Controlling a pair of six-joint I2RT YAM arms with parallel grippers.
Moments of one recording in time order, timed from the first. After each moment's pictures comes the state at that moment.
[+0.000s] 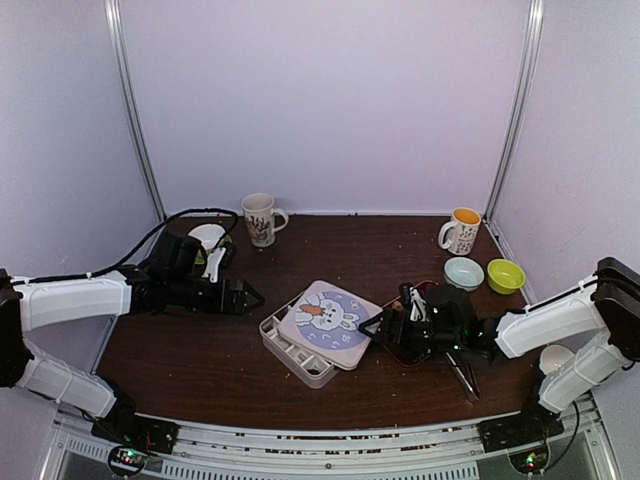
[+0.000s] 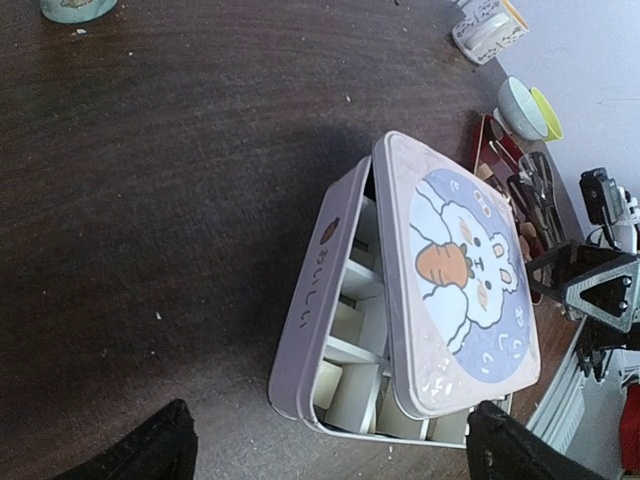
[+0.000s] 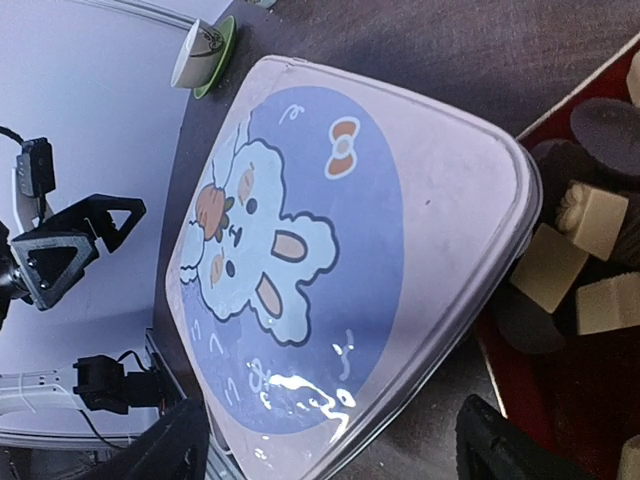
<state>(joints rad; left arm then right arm) -0.56 1.29 0.71 -0.13 0.35 -0.42 0.86 1.44 0.44 0.52 -0.15 1.07</state>
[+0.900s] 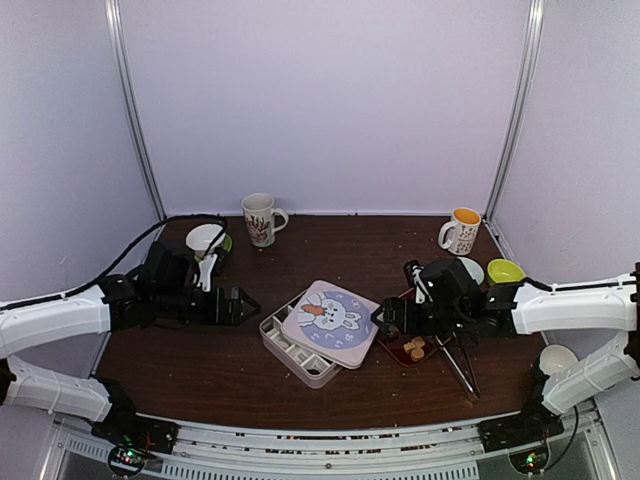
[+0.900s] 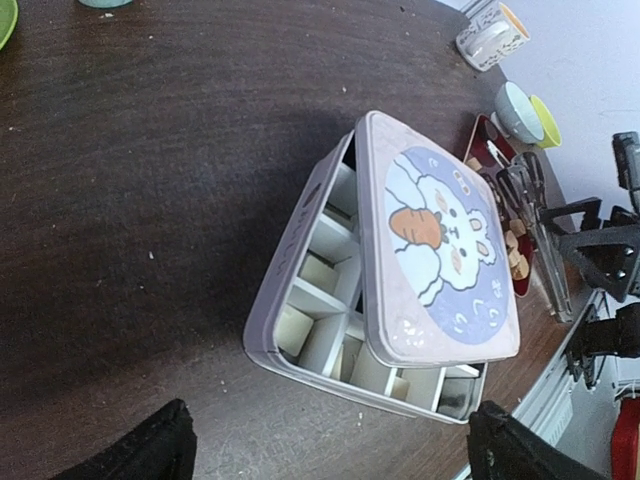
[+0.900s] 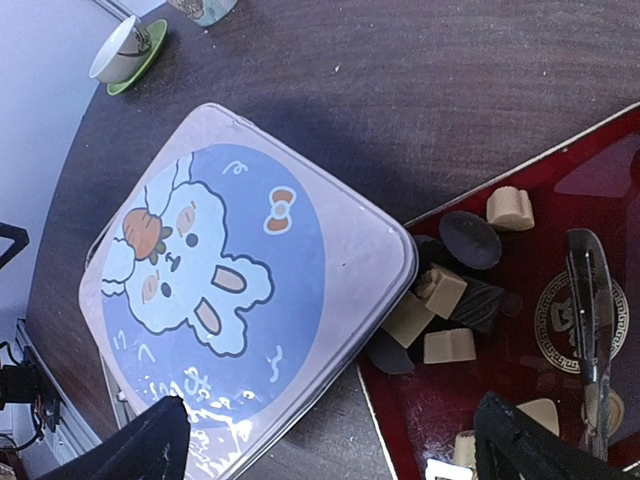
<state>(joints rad) -0.69 1.09 0.66 -0.24 0.19 -0.56 0.86 1.30 0.69 -0.12 0.08 0.74</state>
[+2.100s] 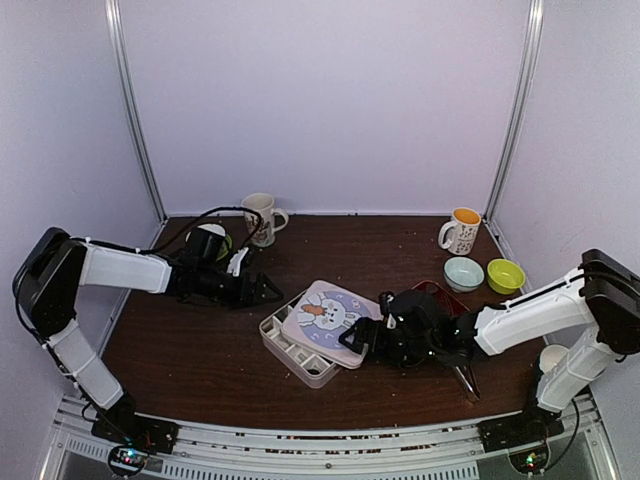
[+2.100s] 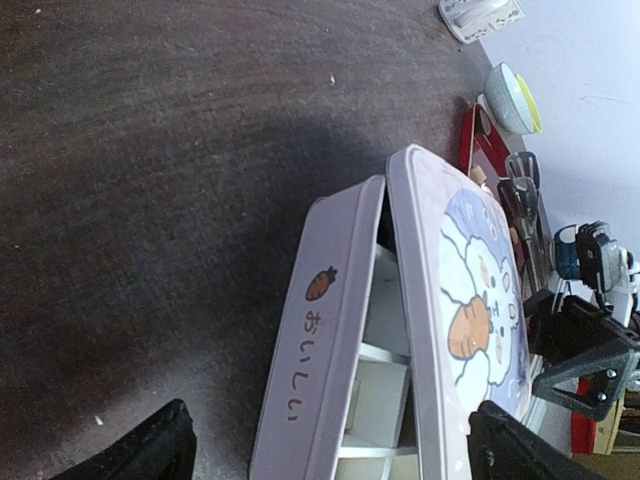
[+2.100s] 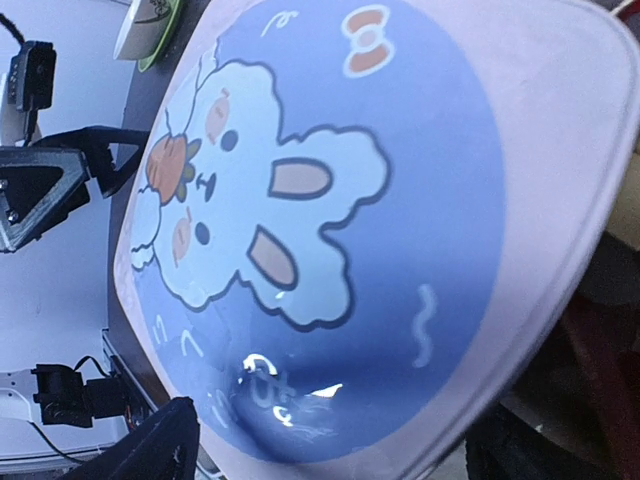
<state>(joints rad) -0.50 1.65 0.86 0.01 0.58 -0.43 1.02 1.53 0.62 0.24 0.02 1.12</state>
